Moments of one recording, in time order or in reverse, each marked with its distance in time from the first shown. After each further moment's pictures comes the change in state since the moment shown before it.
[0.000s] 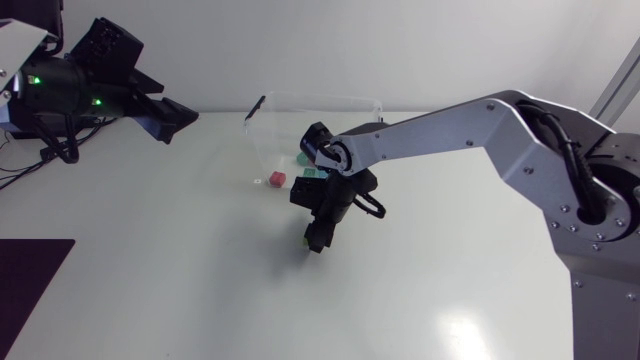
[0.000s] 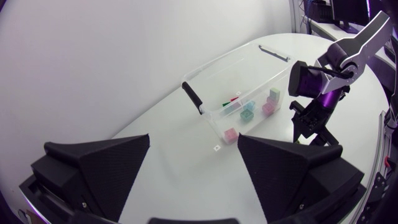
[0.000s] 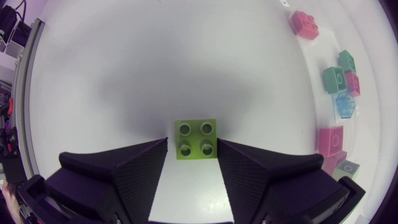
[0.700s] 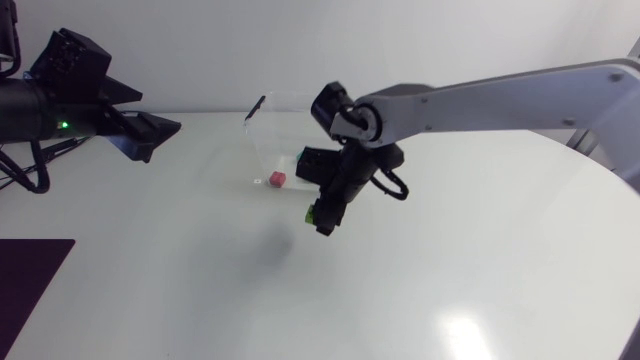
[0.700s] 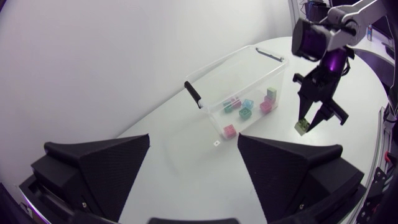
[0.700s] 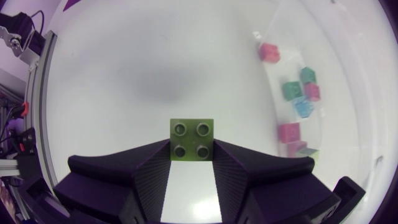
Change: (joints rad) left arm 0.021 -0.198 -0.159 0.018 -0.002 -0.010; right arm -0.002 -0.240 -0.063 -0.047 0.005 0.015
